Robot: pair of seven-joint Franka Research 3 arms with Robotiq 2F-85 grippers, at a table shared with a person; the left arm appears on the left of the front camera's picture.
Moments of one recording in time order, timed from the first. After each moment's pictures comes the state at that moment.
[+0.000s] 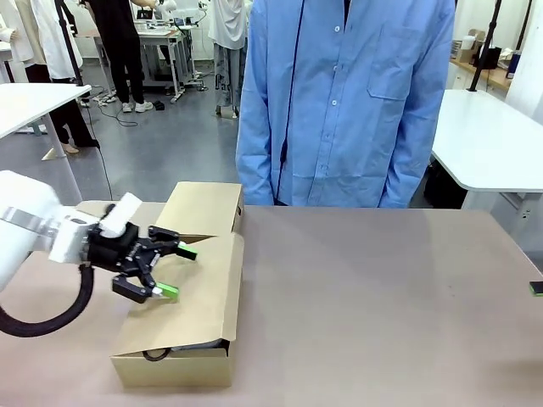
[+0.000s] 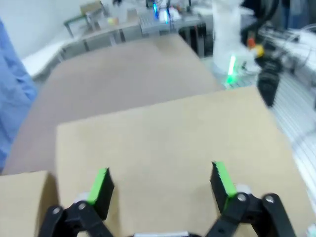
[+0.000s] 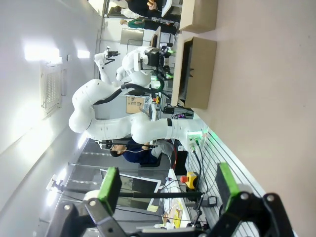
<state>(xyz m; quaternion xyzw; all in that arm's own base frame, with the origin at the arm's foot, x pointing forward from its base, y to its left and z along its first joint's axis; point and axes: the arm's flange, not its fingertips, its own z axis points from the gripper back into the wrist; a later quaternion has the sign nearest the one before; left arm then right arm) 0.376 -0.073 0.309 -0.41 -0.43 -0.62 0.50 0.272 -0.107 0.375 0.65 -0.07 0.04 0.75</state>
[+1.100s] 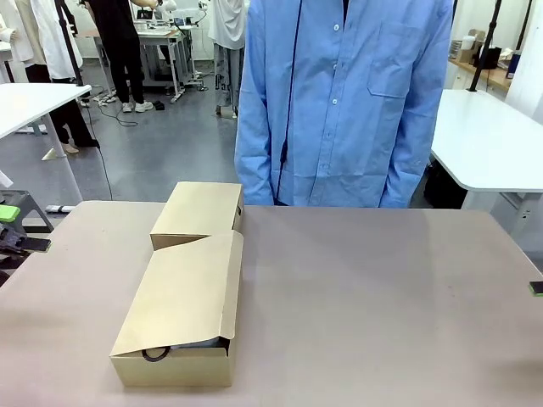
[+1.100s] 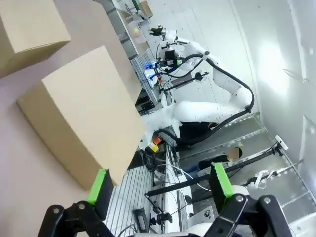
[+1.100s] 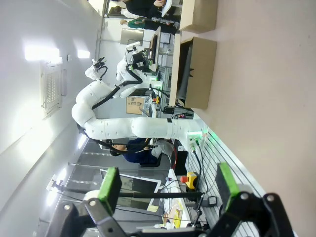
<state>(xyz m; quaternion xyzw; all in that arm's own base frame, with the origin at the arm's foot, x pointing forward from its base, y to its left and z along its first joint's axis) 0.339 0.139 0.378 -0.67 -0.12 -0.17 0.72 0.272 -0.106 0.375 0.65 -0.07 0.04 0.75</state>
